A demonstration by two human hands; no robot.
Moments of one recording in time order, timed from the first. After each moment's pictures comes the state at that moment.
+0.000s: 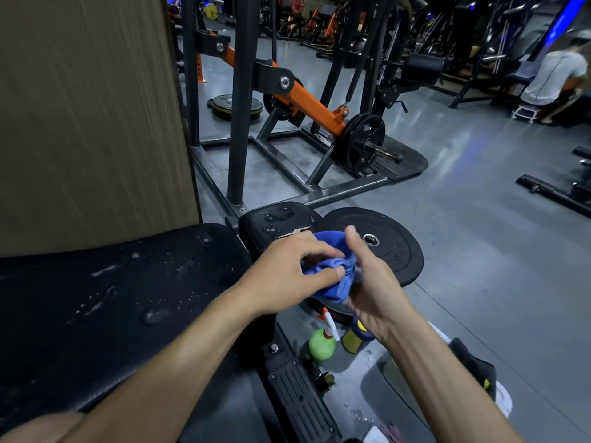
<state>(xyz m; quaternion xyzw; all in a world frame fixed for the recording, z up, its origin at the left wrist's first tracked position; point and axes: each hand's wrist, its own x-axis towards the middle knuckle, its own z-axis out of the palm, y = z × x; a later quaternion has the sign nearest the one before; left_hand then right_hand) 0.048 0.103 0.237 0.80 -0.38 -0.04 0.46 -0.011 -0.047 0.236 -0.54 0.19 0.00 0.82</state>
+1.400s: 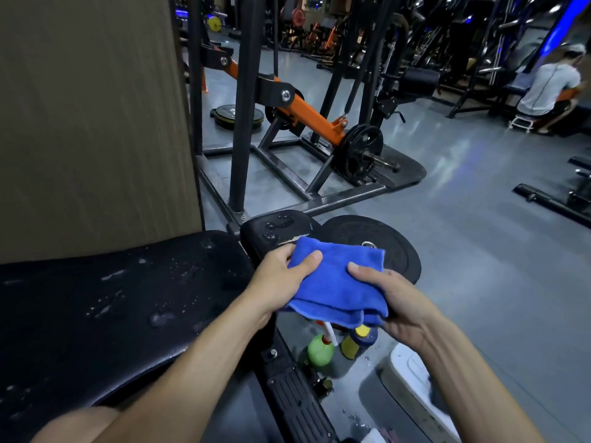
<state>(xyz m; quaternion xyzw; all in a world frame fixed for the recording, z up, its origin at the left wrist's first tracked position) 0.048 0.091 0.214 0.69 -0.11 -0.19 0.68 -0.039 -0.083 0.244 -0.57 0.20 0.07 0.79</state>
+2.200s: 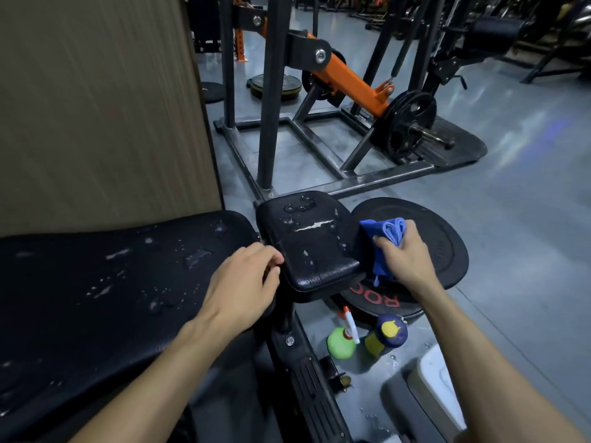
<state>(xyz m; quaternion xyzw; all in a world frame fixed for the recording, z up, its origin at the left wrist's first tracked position) 0.071 0.135 0.166 0.95 -0.17 0.04 0.26 0.086 -0.159 0.156 -0.87 0.20 -0.11 0.43</state>
